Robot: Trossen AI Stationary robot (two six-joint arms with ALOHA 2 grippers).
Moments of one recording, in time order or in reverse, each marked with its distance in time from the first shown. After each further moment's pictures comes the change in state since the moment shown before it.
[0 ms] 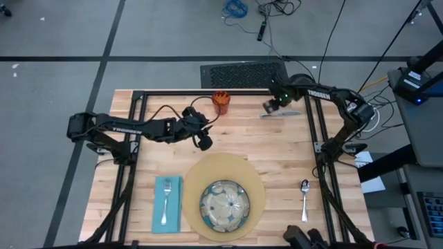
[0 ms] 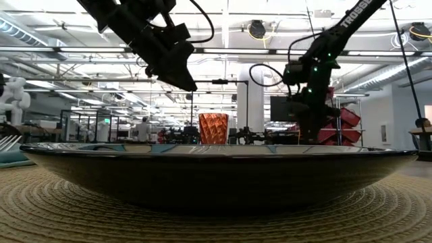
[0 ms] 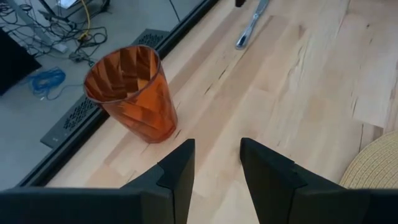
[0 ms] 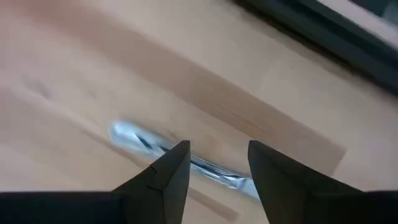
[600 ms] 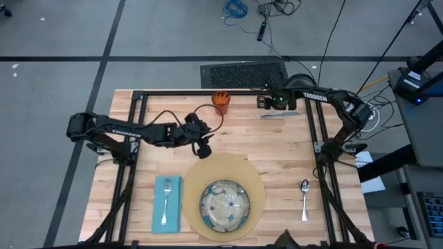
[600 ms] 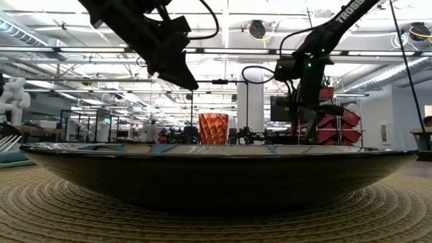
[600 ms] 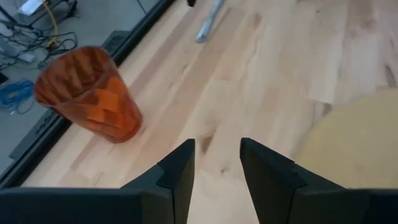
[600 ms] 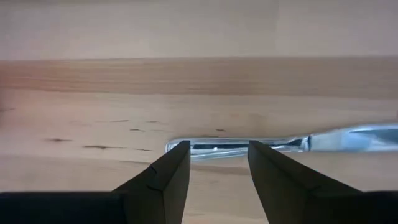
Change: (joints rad) left arm -0.079 0.000 0.000 -0.021 0.043 0.018; right arm 0.100 0.011 0.036 -0.029 0.025 0.624
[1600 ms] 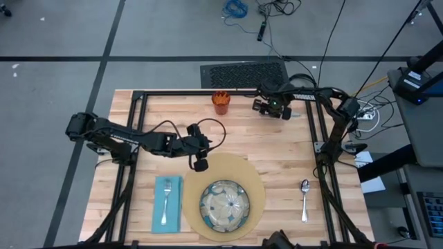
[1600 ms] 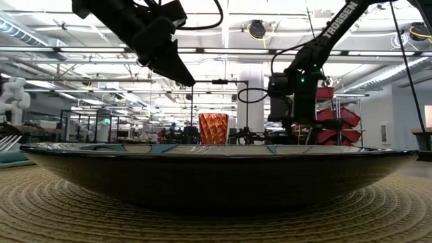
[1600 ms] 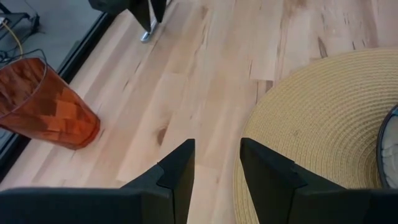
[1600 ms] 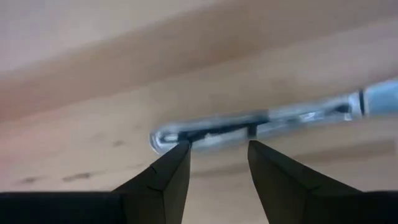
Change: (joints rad) left arm -0.142 0.000 0.000 -0.041 0.002 0.021; right arm 0.030 0.144 -0.002 0.044 -0.048 0.305
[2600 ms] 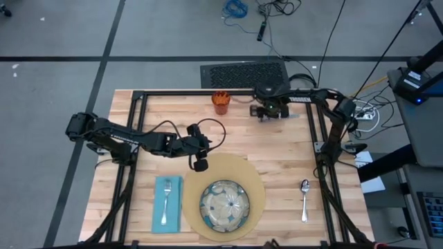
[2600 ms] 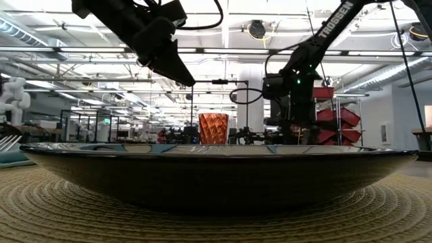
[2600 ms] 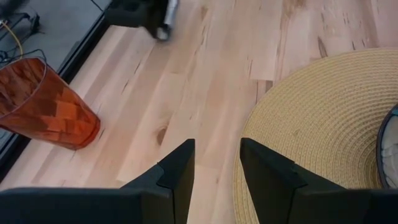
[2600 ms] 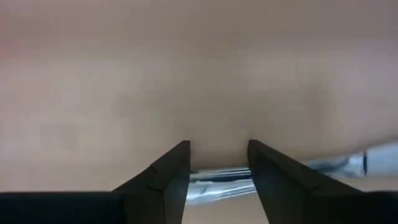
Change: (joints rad) left arm 0.000 0.000 0.000 0.001 -0.001 0.001; right arm 0.082 0.040 0.004 -0.009 0.040 -0.185
